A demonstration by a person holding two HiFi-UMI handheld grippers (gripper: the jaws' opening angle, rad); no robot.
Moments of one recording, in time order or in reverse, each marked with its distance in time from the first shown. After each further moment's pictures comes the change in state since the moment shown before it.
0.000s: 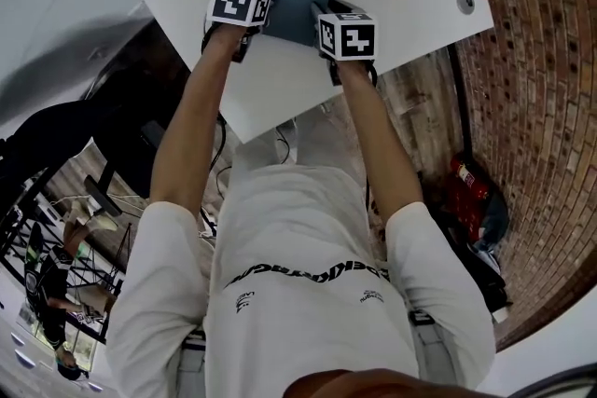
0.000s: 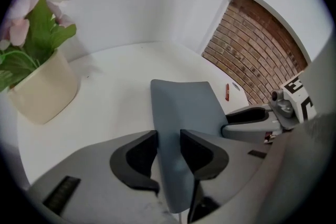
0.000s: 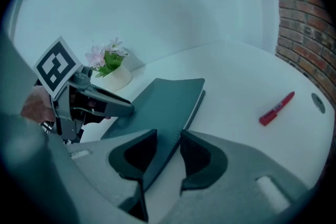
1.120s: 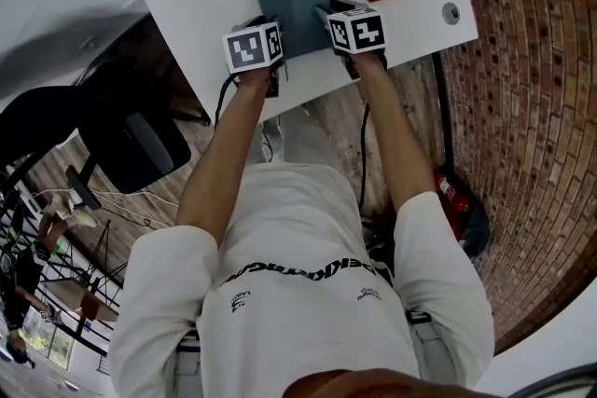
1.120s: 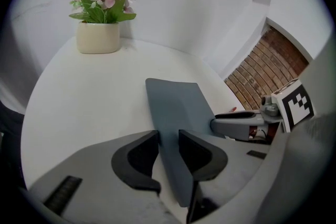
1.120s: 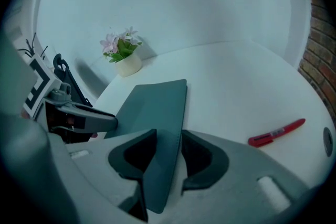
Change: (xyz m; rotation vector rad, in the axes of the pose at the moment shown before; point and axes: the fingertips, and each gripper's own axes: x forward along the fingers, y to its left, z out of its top) left arm -0.011 -0.053 -0.050 -0.454 -0.206 0.129; right arm -0.006 -0.029 -0.006 -0.212 0.095 0.144
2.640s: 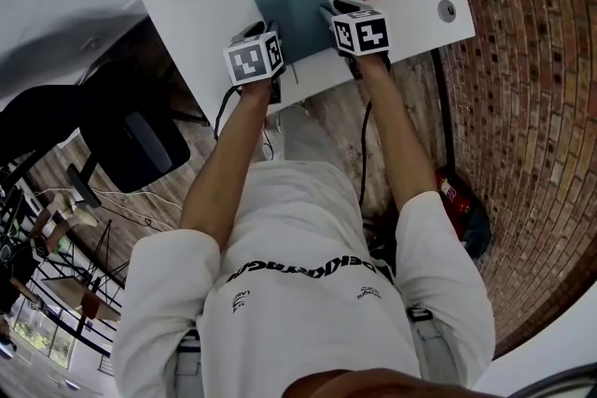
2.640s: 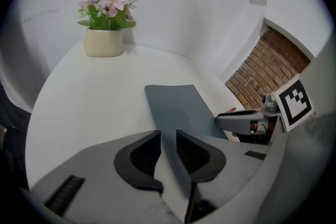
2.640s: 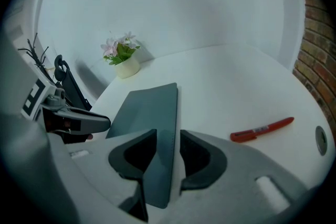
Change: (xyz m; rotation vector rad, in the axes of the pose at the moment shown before) left arm -0.011 -0.015 -0.013 -0.007 -0.060 0.038; right arm -0.023 -0.020 -0.007 -0.010 -0.024 -0.023
